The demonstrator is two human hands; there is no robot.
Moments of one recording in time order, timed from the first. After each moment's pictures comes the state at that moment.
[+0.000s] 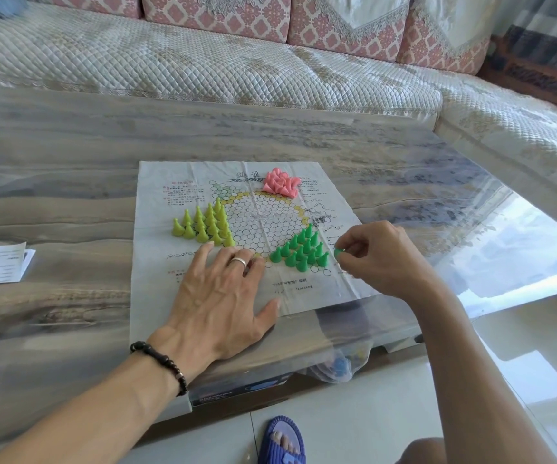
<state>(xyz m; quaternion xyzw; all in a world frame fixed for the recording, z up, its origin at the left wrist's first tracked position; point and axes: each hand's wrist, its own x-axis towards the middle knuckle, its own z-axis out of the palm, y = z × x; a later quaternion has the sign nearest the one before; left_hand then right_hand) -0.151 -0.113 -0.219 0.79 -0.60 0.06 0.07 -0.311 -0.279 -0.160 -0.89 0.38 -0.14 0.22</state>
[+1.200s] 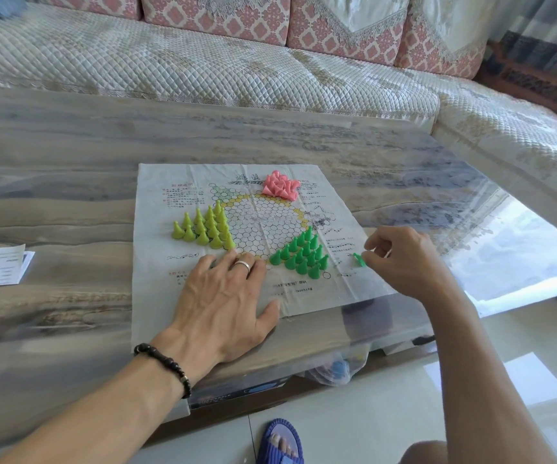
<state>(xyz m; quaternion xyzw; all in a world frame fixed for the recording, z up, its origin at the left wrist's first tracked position) -0.155 -0.115 -0.213 0.80 -0.60 0.04 0.07 -0.335 -0.308 -0.170 -0.87 0.45 -0.14 0.13</state>
